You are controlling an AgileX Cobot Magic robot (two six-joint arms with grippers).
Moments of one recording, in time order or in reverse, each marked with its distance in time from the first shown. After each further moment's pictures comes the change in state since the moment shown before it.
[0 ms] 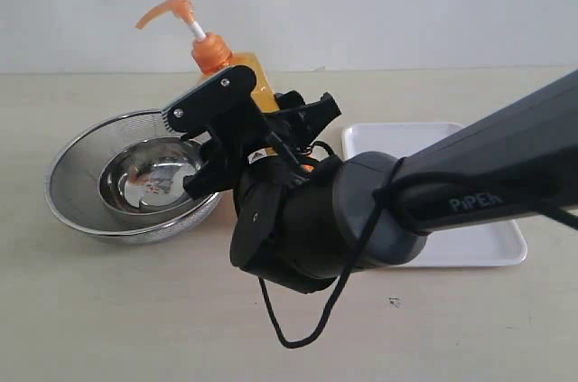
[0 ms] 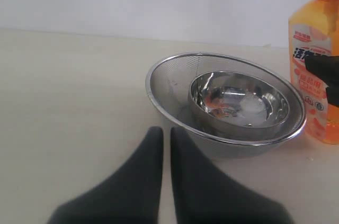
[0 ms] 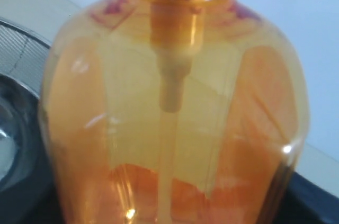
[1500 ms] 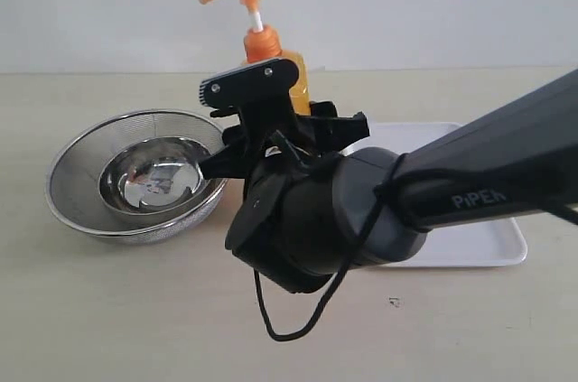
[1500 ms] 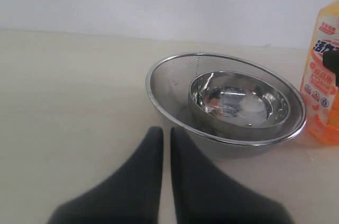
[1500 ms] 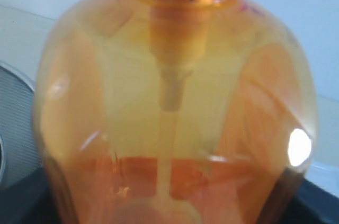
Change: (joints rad) left arm 0.000 0.000 0.000 0.000 0.000 0.000; right arm 0.001 -0.004 -0.008 0.200 -0.072 0.072
